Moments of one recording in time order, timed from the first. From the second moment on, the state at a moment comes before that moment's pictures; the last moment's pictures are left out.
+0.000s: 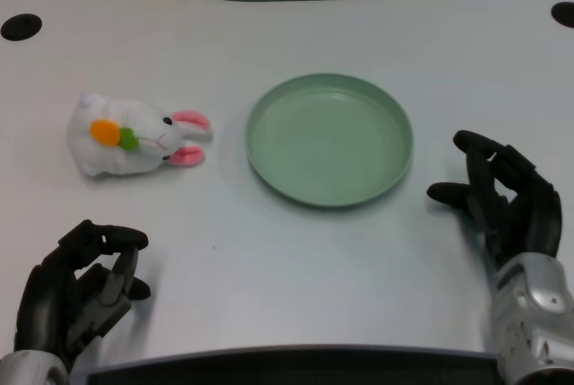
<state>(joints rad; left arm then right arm) 0.16 0.14 0.15 0.01 -0.11 0.12 -0.11 -0.35 -0.06 -0.27 0.74 0.19 -0.21 -0.03</state>
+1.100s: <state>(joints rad) 0.14 0.20 0.17 -0.12 -0.09 -0.13 -0.19 -0.35 -0.05 -0.27 0.72 0.18 -0.21 -0.04</state>
